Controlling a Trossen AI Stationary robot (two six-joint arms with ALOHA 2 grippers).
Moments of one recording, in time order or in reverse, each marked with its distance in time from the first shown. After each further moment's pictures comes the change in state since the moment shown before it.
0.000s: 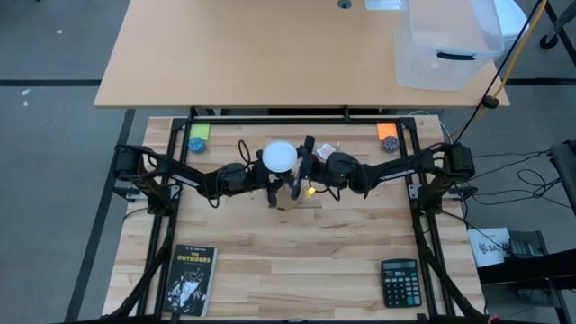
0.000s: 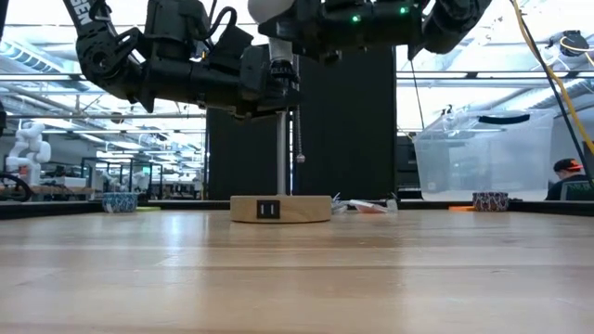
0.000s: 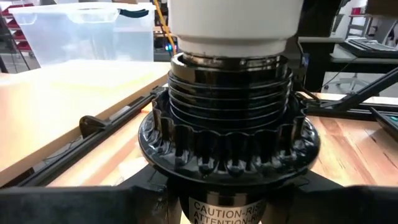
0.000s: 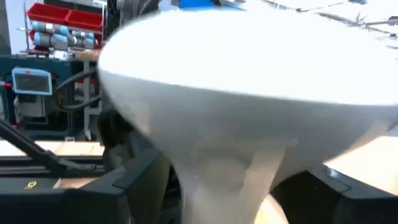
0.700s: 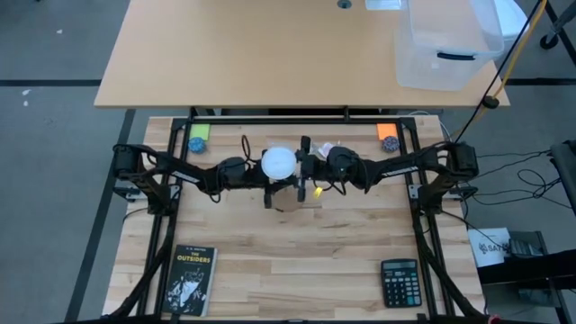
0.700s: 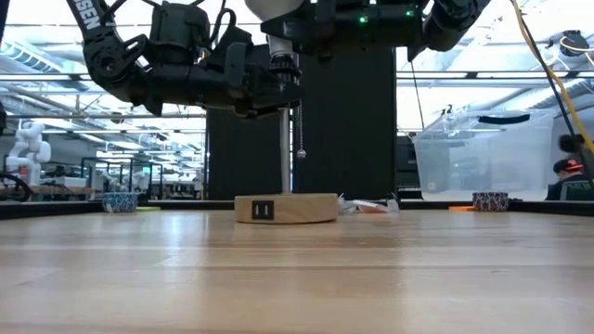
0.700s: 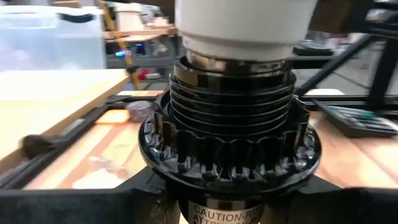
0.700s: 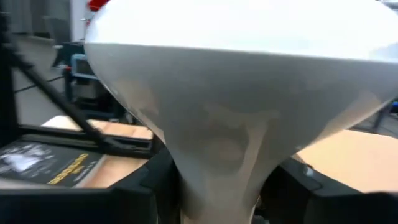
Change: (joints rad) left arm 0.029 0.000 0.000 -0.011 0.275 0.028; right arm -0.033 -0.036 0.000 -0.079 -0.226 -0.026
